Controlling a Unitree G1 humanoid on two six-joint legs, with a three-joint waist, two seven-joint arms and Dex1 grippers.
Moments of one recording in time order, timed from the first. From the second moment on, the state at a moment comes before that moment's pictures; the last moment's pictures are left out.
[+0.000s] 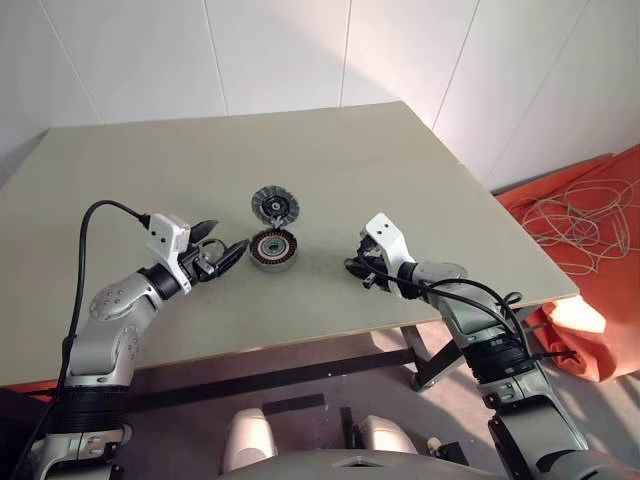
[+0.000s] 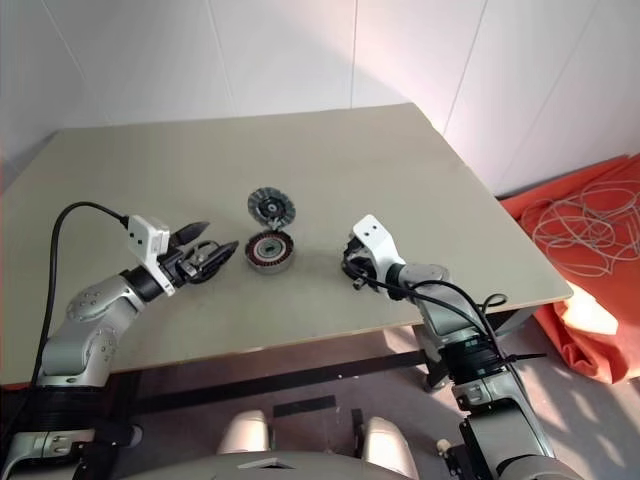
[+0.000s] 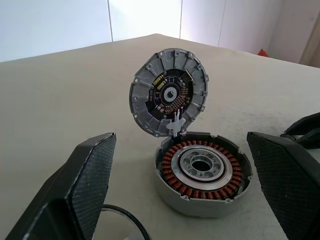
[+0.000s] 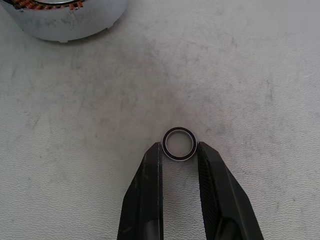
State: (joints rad) left arm -0.14 0.47 0.17 -0.06 -0.44 0.25 -0.70; right arm -0.41 -0.34 0.20 0.12 0.05 0.59 0.68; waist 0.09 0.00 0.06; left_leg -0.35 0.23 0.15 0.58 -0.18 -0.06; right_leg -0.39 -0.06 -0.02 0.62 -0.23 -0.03
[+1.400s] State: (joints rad) left arm -0.10 0.50 0.23 -0.03 -0.39 0.20 -0.63; right arm -0.82 -0.02 0.28 0.70 0.06 0.36 0.68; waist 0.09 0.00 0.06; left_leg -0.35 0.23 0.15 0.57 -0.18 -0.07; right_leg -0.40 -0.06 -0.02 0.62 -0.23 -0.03
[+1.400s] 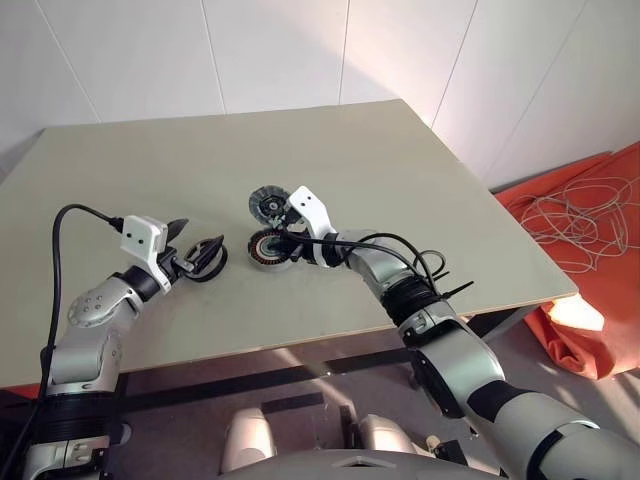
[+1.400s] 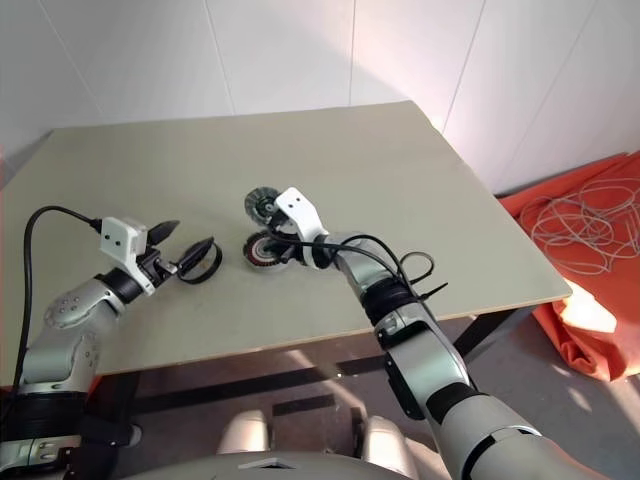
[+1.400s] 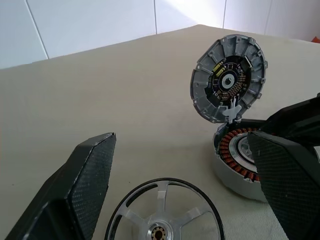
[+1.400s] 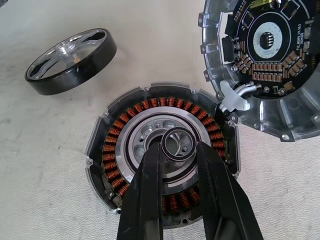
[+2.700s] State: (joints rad) left arm -0.11 0.49 0.23 -0.05 -0.38 0.22 -0.62; right arm -0.82 0.00 0.30 0.69 -0.01 0.34 0.72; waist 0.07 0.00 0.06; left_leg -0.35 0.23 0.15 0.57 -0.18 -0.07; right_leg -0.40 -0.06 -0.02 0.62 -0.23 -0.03
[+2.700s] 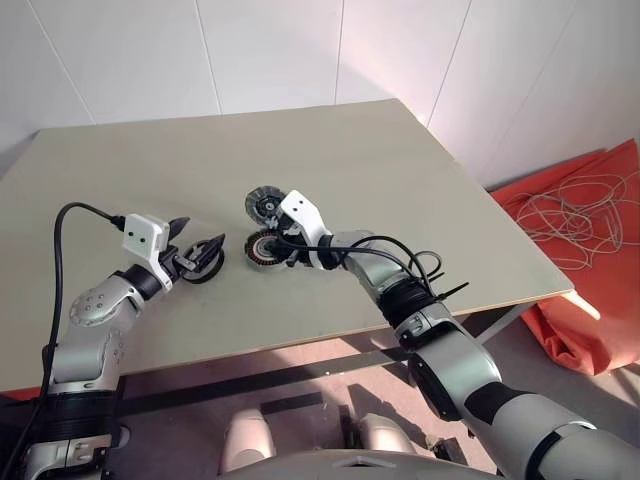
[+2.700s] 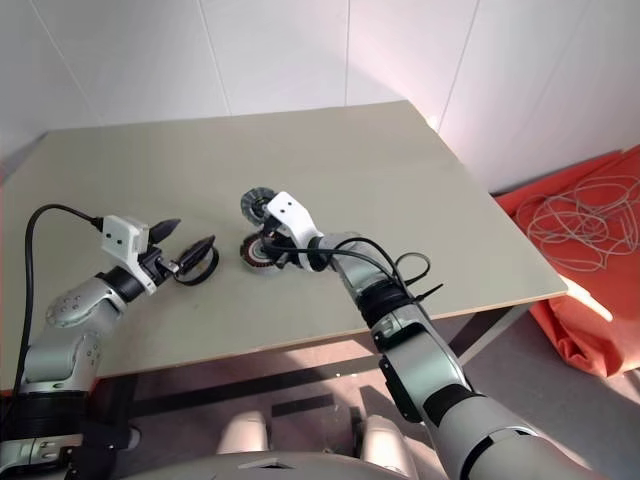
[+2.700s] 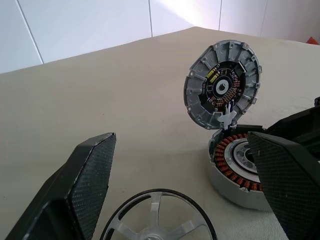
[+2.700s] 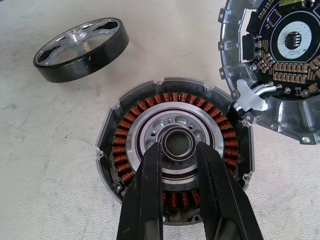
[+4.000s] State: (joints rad) left arm -0.10 0.49 0.23 -0.04 -0.37 0.20 -0.63; right arm -0.82 0.02 0.25 0.65 0.00 0.32 0.72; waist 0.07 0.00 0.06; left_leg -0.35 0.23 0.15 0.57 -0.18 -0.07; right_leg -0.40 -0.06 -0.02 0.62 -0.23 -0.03
